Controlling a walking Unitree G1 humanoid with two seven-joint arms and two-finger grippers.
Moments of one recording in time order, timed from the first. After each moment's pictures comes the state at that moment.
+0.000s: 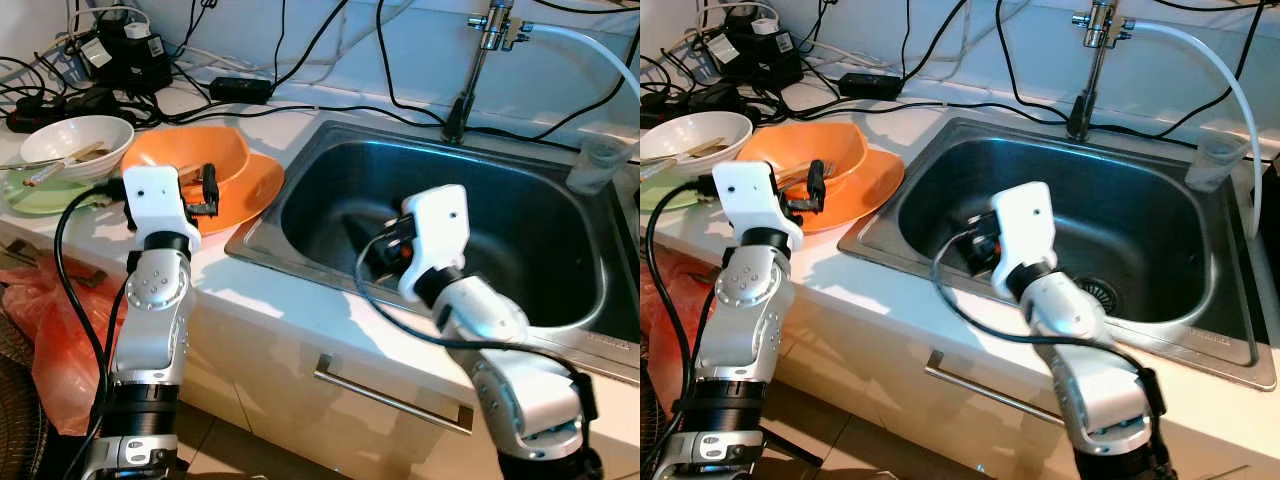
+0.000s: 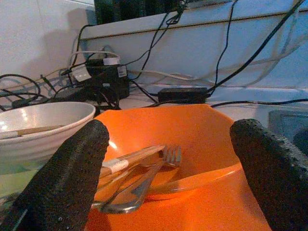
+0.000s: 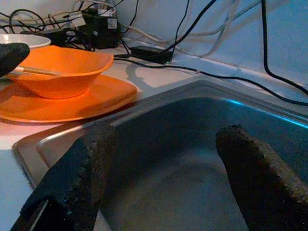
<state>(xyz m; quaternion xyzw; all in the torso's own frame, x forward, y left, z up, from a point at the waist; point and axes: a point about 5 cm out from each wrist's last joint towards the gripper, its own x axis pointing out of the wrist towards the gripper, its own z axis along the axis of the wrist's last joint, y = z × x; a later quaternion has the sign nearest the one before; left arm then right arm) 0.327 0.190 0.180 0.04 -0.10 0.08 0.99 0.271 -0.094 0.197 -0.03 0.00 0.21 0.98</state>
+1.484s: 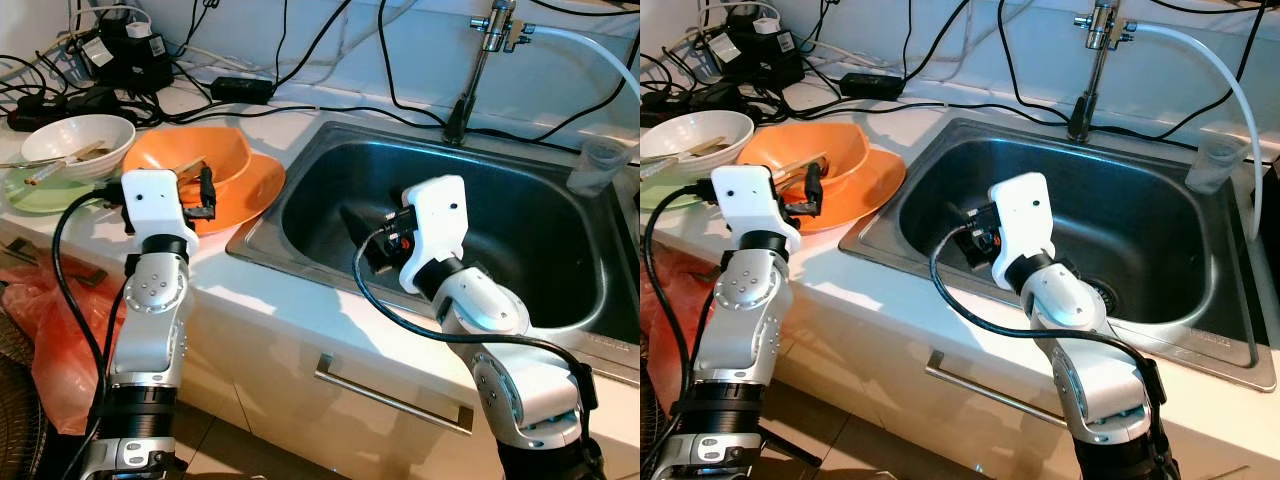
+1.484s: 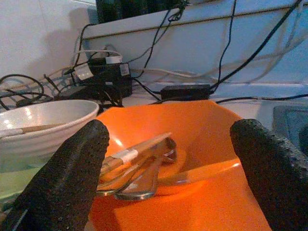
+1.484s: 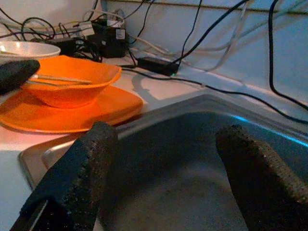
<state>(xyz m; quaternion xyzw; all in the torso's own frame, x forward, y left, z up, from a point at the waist) 0.327 0.191 0.175 0.05 -0.10 0.08 0.99 0.276 -0.091 0.205 -0.04 -0.03 0.22 0.97</state>
